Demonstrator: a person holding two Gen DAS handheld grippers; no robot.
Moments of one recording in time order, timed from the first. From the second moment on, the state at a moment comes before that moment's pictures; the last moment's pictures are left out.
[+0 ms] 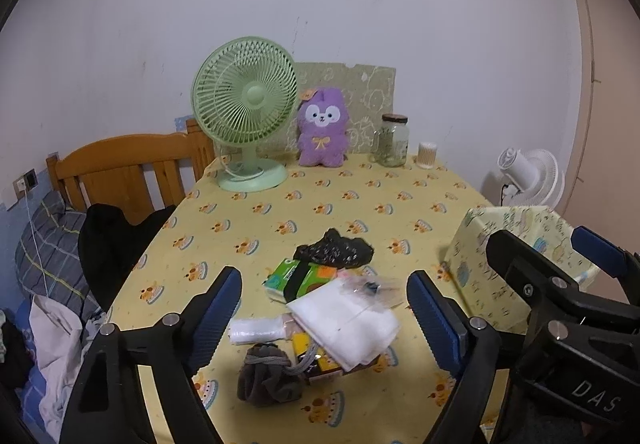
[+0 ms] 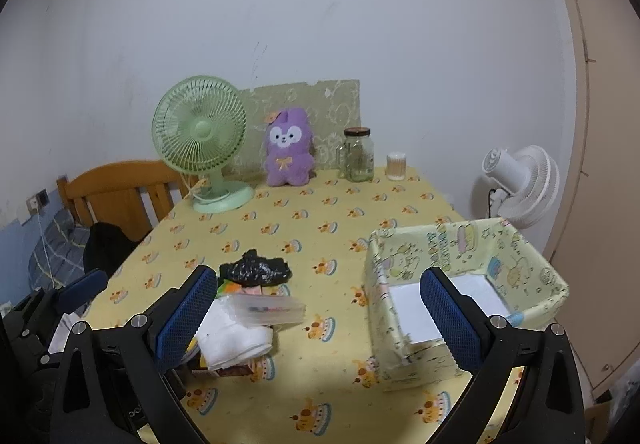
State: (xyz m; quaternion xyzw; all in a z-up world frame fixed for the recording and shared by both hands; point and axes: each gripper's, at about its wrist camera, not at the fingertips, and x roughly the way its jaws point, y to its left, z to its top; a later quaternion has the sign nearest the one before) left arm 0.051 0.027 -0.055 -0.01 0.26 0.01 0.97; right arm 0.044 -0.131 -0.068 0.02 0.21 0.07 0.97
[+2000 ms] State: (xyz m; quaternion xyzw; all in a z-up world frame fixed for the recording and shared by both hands) left arm 0.110 0.065 -0.148 -0.03 0.38 0.04 0.92; right arm 0.128 -0.057 -0.154 -0.03 0.33 0.14 0.93
